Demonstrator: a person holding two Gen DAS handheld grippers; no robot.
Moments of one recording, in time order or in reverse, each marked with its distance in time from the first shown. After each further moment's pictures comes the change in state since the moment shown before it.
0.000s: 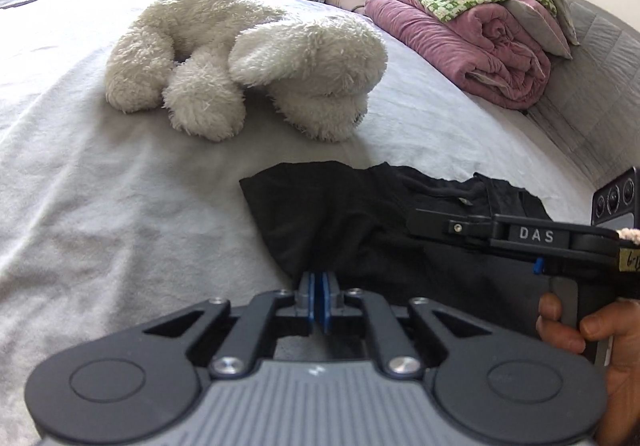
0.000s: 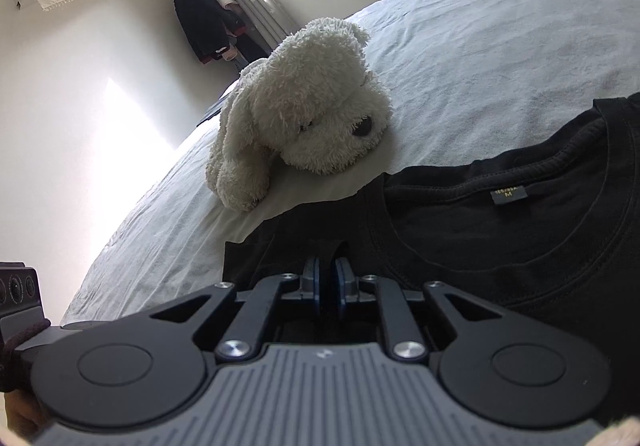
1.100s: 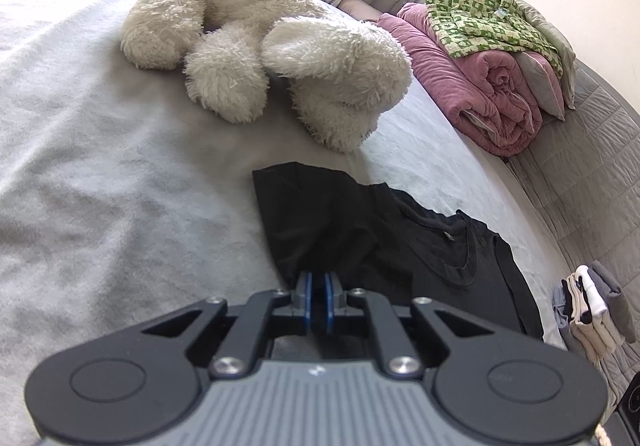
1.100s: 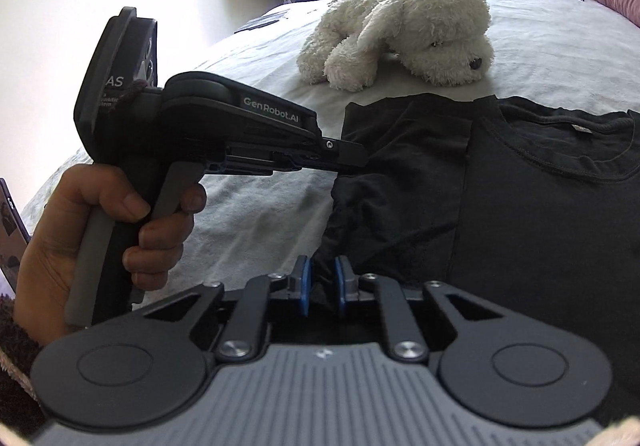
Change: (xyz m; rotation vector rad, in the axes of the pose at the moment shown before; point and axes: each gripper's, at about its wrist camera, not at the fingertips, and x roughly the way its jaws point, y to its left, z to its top) left arm 0.007 0.023 0.000 -0.153 0.002 -0.106; right arm -0.014 0.117 -0.097 -0.312 0.123 -0.115
